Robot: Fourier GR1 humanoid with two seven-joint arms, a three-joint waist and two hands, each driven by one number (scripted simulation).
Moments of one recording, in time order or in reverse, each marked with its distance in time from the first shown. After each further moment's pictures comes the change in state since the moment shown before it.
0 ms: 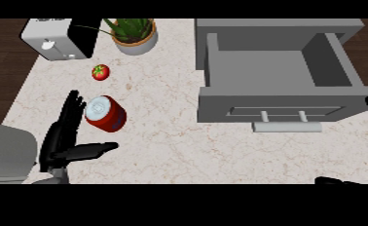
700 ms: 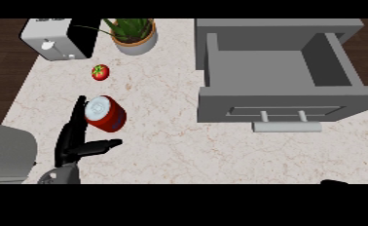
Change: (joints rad) left arm -0.148 0.038 0.061 0.441 0.014 0.014 -0.242; right arm -0.016 0.007 -0.029 -0.037 0.005 0.025 0.044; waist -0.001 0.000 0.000
